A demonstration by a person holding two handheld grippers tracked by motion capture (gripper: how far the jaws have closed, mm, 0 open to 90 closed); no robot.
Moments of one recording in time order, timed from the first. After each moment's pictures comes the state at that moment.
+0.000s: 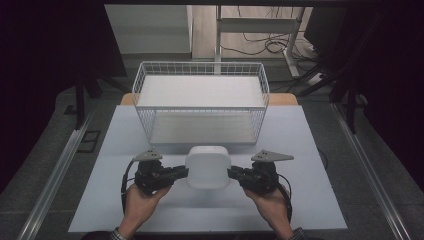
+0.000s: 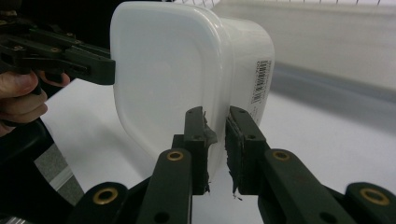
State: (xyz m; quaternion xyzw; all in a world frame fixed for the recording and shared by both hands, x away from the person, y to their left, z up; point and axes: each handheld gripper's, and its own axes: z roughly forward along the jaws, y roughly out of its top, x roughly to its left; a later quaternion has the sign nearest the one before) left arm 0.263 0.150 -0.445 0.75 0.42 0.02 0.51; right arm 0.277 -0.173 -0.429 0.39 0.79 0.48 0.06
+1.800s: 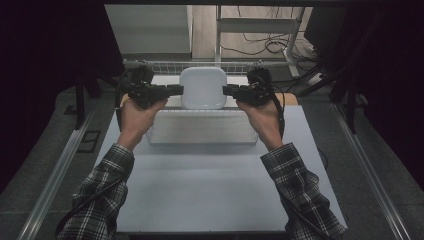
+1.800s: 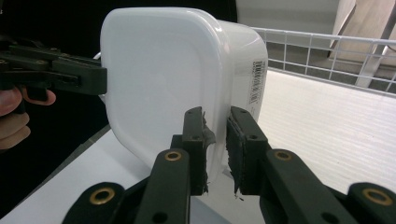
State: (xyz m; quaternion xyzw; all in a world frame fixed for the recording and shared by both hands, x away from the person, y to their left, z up) left arm 0.402 0.175 -0.306 0.72 0.44 0.07 0.53; right arm 0.420 -0.133 -0.288 0.38 0.77 0.50 0.12
